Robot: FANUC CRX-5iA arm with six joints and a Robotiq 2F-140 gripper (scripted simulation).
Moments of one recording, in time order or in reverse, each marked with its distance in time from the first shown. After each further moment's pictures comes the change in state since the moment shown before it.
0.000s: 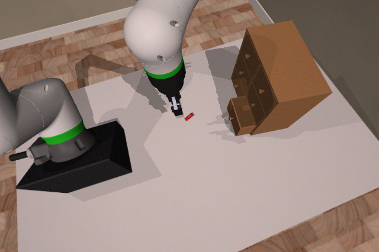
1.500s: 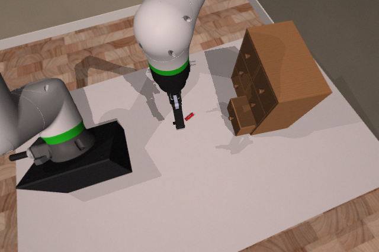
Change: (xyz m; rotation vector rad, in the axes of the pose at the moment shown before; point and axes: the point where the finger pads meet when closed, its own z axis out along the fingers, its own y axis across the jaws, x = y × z) arm 0.006 -0.001 -0.008 0.000 0.075 0.002
